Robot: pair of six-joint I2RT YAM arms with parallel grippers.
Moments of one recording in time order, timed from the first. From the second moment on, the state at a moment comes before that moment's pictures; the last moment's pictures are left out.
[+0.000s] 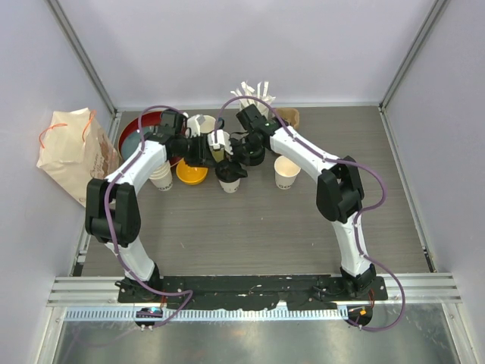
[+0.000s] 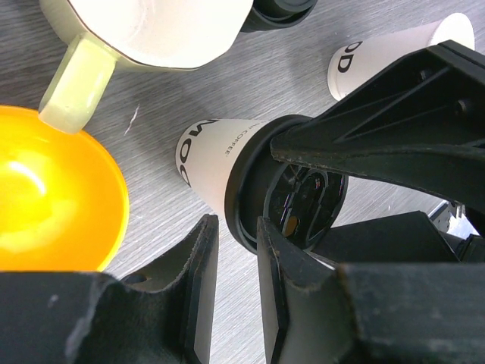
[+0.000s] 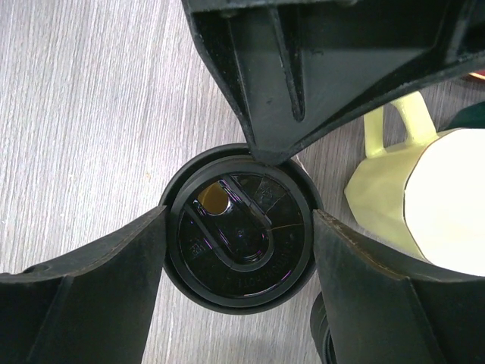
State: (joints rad) left arm -0.21 1.74 1.36 -0.55 0.56 -0.26; right arm 0.64 2.17 1.97 -0.82 -0.70 -0.96
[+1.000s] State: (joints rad) left arm -0.21 1.81 1.36 -0.51 0.64 -0.26; right arm 0.62 1.99 1.57 -0.35 -0.71 -0.67
